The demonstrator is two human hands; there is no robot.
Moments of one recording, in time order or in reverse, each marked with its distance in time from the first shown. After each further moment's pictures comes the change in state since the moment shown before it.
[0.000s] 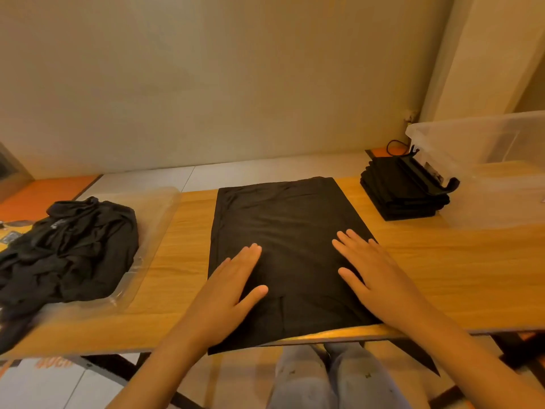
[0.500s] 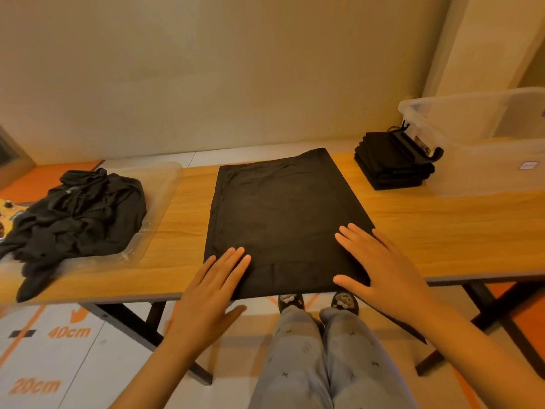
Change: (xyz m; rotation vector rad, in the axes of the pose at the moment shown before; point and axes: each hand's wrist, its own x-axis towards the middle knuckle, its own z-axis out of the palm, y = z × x) left_hand -0.076 -0.022 0.044 0.404 0.094 0.126; right_hand -0.064 0.006 0.014 -0.114 0.029 -0.099
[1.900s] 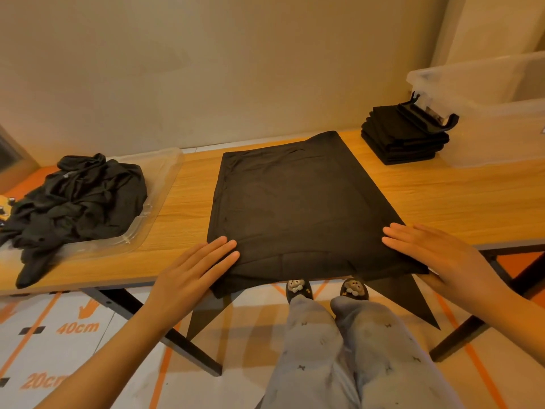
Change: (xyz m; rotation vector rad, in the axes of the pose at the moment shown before) left_hand -0.015 -0.064 0.015 0.215 0.191 0.344; right_hand -0.042 0.074 0.030 -0.067 0.166 -0.284
